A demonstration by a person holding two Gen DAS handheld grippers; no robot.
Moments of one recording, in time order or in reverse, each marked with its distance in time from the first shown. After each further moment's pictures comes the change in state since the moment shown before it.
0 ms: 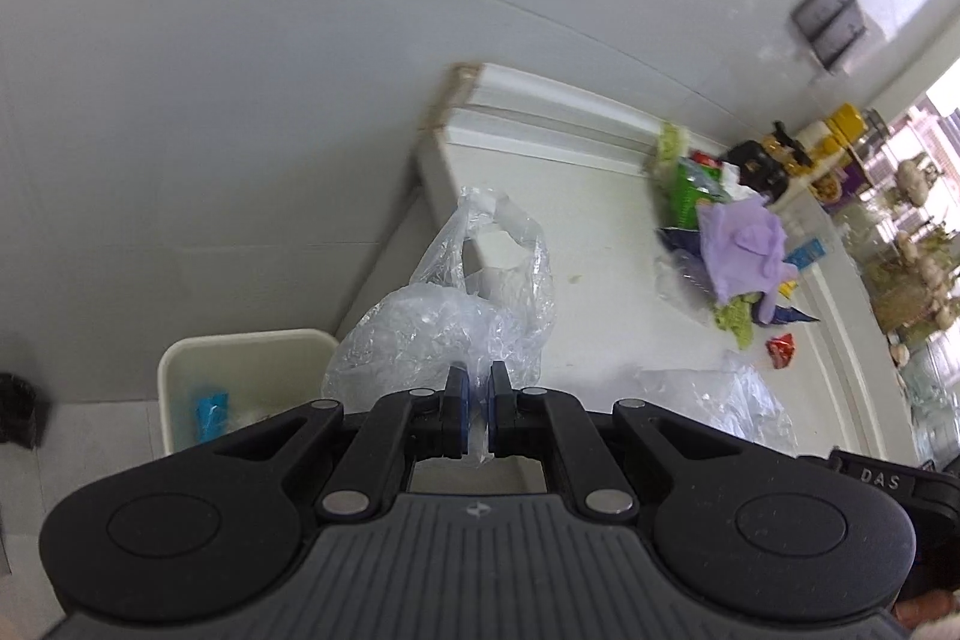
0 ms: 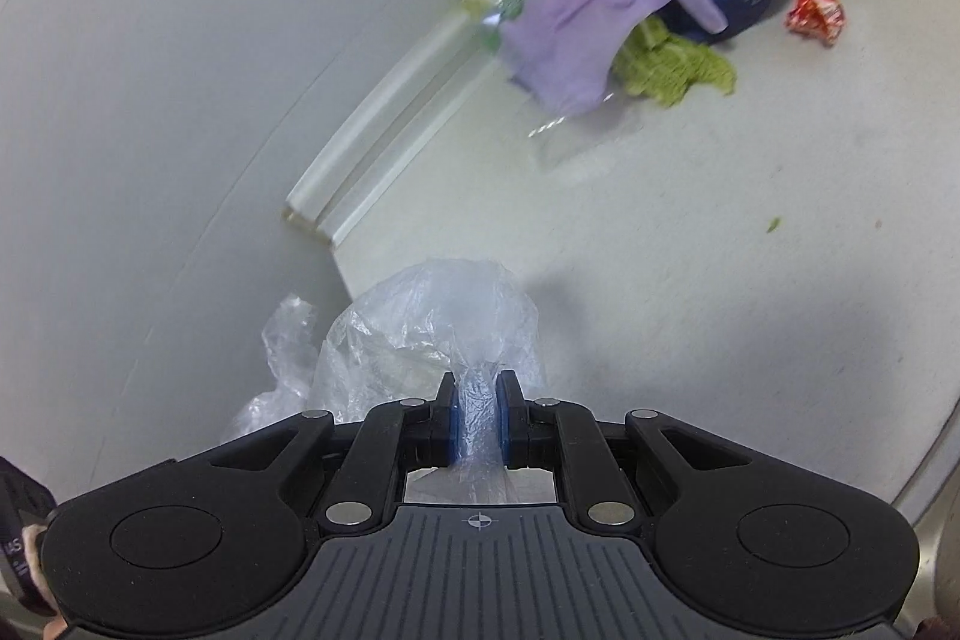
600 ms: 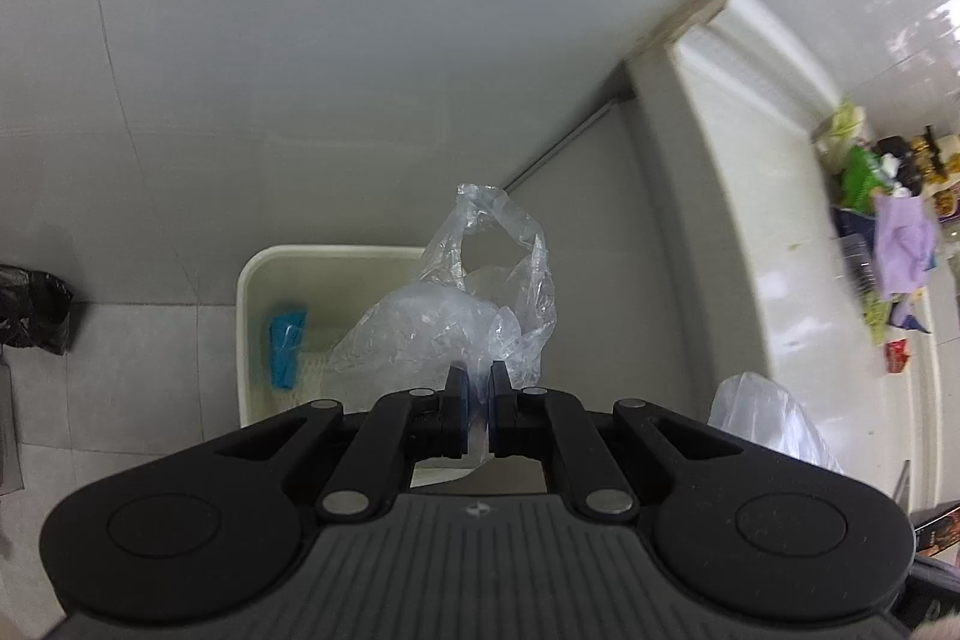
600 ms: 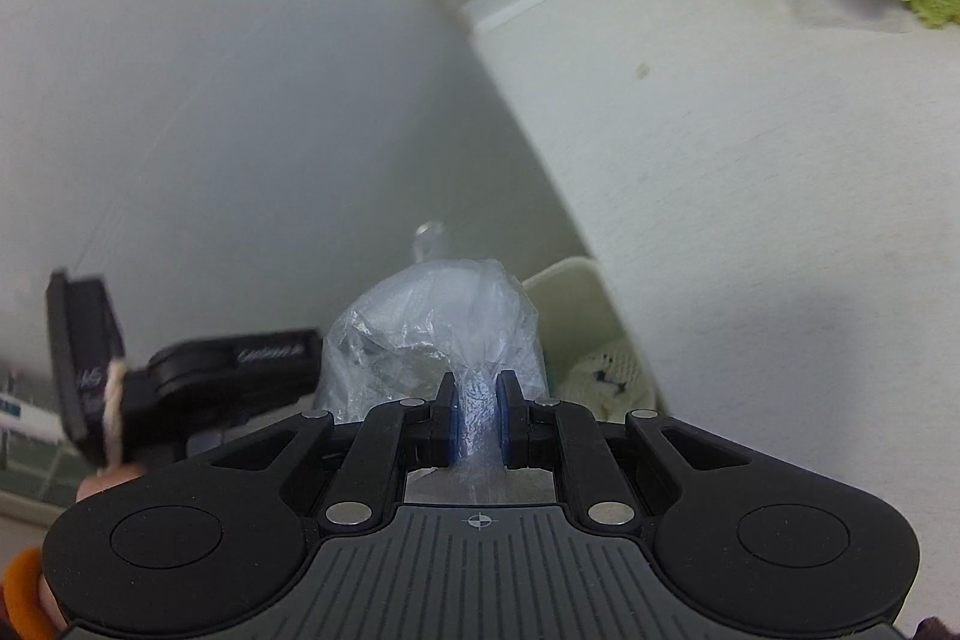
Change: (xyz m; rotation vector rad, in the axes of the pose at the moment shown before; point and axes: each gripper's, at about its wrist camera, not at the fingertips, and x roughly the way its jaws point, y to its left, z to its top) left arm 0.065 0.097 -0.003 -0.134 0.177 0.093; right arm 0.102 0.094 -0.060 -0.295 0.253 0.013
